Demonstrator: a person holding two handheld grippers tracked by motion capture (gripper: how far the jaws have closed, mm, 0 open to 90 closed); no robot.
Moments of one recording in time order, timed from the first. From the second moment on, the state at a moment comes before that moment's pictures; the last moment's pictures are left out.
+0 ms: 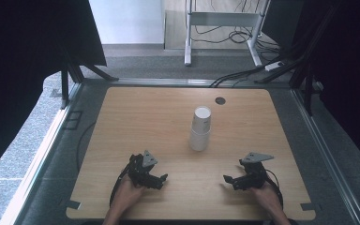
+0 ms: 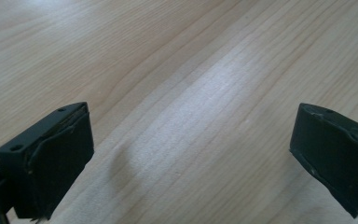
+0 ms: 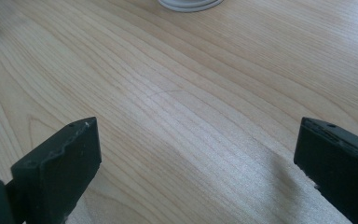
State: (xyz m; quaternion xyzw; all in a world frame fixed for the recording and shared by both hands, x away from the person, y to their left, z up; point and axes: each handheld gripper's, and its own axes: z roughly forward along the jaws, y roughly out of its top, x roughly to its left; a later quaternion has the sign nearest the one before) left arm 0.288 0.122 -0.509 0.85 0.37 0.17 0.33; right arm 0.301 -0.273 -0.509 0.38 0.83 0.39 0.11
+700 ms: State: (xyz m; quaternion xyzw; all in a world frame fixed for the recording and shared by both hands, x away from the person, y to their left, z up) left arm 0.288 0.121 -0.509 0.85 0.37 0.16 0.34; right arm 0.300 -0.272 -0.505 0.37 0.83 0.39 0.10
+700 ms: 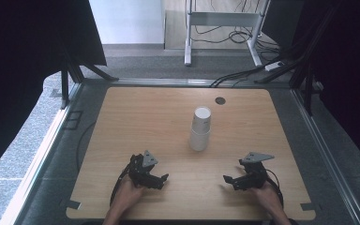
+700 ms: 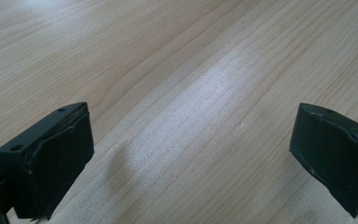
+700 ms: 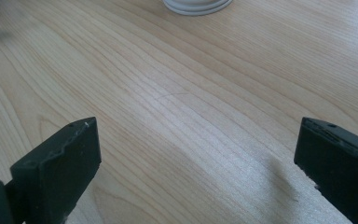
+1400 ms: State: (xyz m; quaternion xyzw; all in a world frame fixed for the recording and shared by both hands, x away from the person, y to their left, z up) left arm 0.293 0.121 -0.496 0.85 0.38 0.14 0.35; right arm 0.304 -0.268 -0.489 0.36 0.84 0.39 0.10
